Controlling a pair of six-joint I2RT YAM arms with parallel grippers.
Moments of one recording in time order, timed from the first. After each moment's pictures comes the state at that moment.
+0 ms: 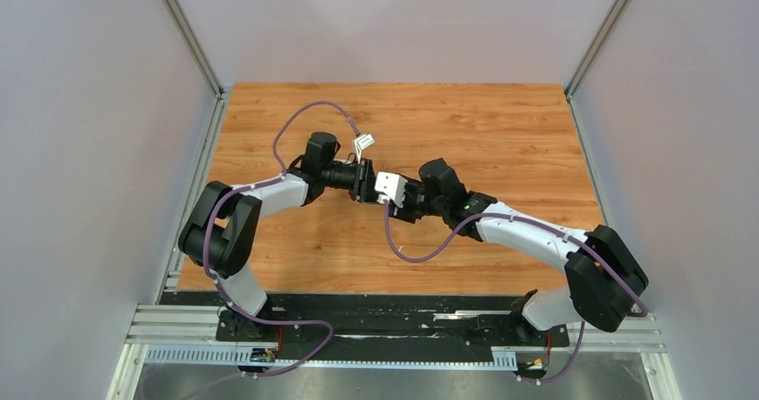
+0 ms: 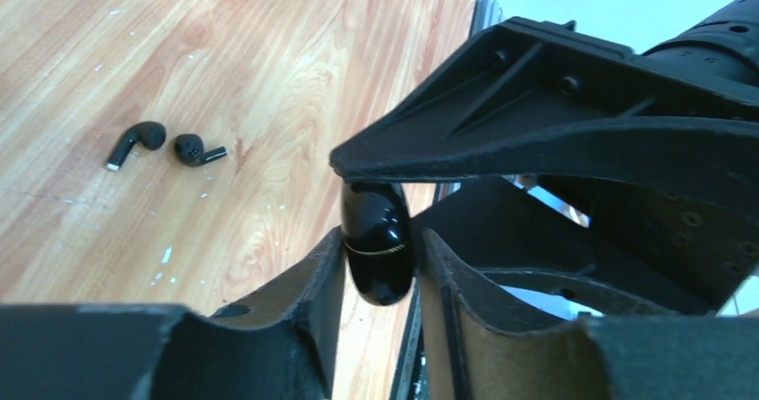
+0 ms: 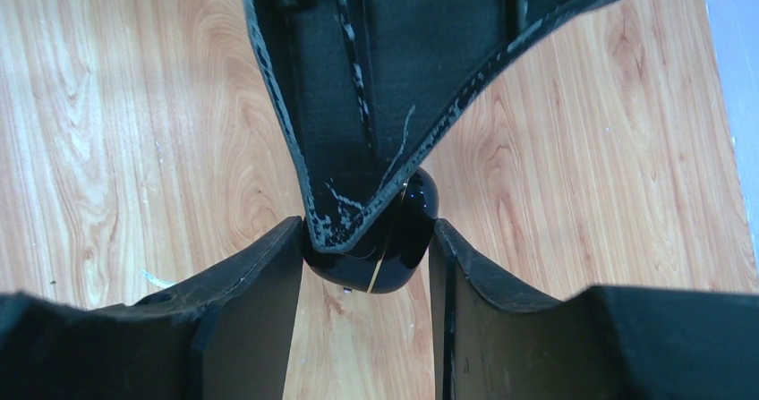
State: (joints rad) left arm -0.45 1.68 0.91 0.22 1.04 -0.43; right arm 0.78 1.41 0.84 0.01 -0.27 -0.64
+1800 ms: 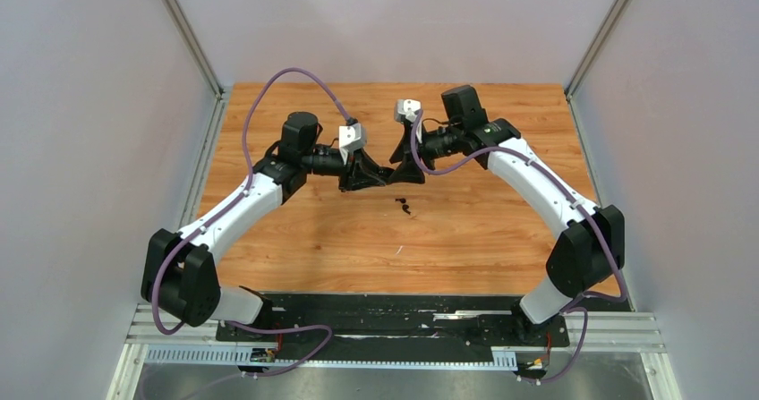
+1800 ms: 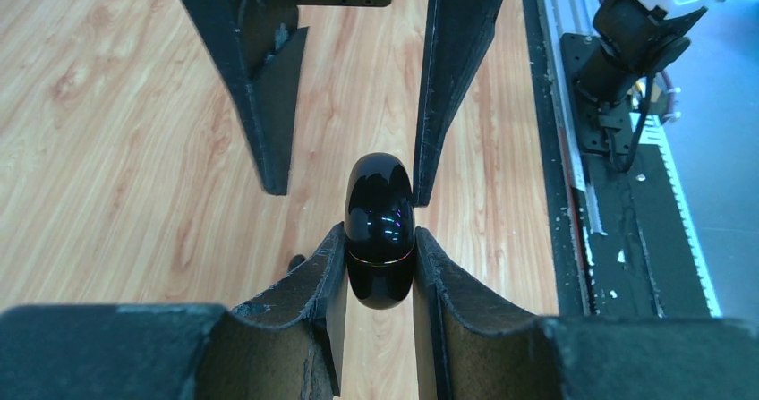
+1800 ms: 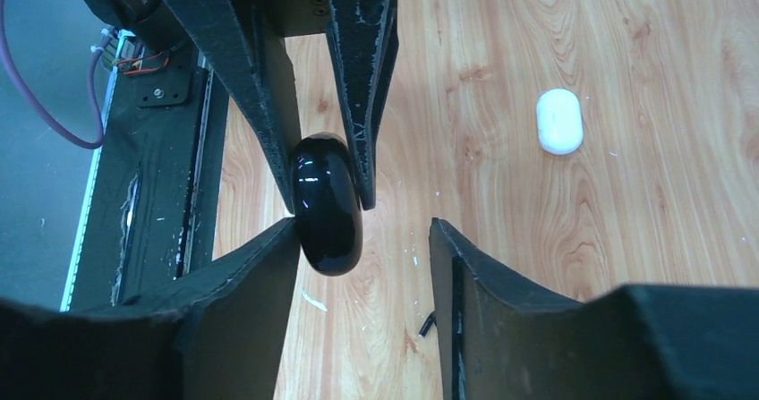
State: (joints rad) left arm -0.45 1.38 1.04 -0.06 1.04 0.28; right arm 0.49 1.60 1.47 -0.59 -0.98 -0.52
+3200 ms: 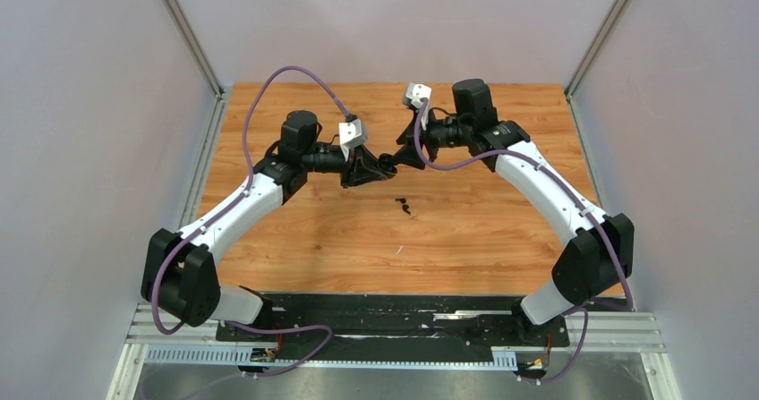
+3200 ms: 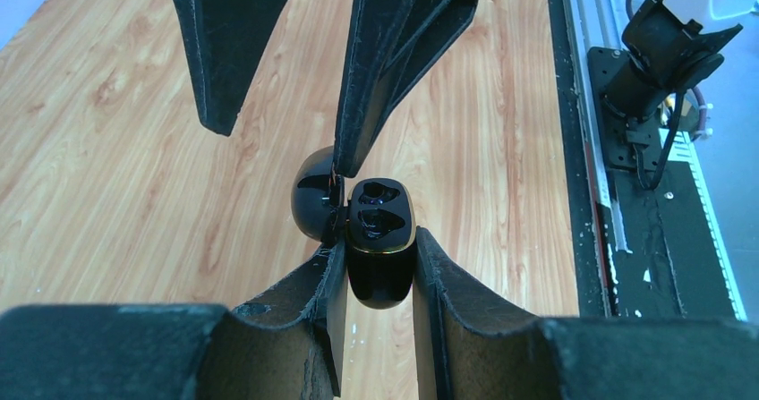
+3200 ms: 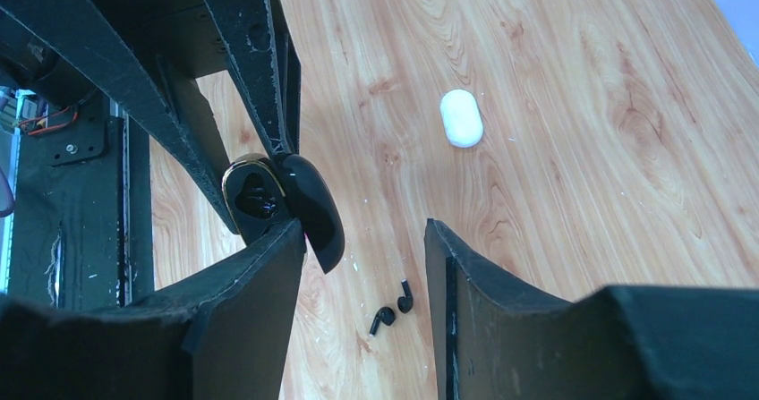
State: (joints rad) left arm -0.46 1.38 1.04 -0.01 0.99 0.26; right arm 0.47 1.55 1.44 -0.42 -0.81 -0.37
